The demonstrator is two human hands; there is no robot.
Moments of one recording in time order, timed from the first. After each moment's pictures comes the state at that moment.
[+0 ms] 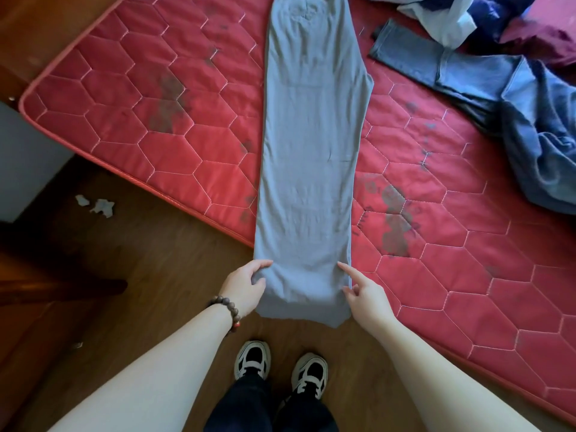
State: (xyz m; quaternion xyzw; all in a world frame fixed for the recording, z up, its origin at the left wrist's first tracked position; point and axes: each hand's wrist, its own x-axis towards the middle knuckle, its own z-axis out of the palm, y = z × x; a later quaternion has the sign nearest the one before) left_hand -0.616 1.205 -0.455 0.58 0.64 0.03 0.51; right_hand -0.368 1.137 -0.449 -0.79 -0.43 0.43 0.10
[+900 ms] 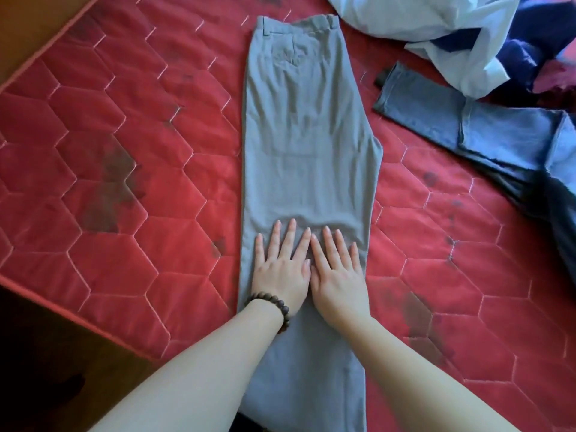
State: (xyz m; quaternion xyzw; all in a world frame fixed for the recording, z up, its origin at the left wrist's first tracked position) left_hand -0.472 1.441 -0.510 0.82 0.55 -0.06 0.14; right_hand -0.354 1.396 -0.503 -0.74 -0.65 0.15 0.03
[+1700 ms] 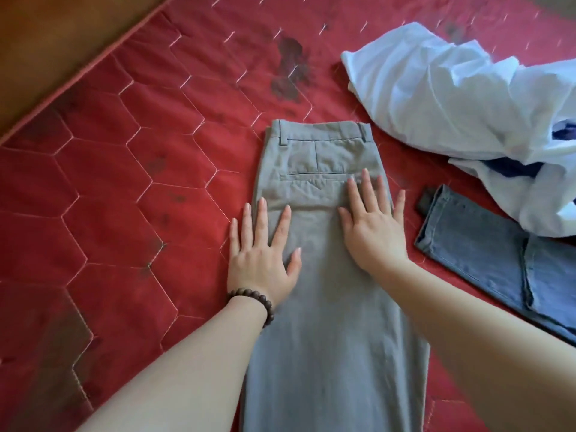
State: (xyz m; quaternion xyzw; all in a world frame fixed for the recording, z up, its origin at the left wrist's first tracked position) left_hand -0.459 1.745 -0.524 0.79 0.60 0.03 0.09; right_hand -0.255 1.764 -0.503 -0.76 -0.65 0.03 -0.03
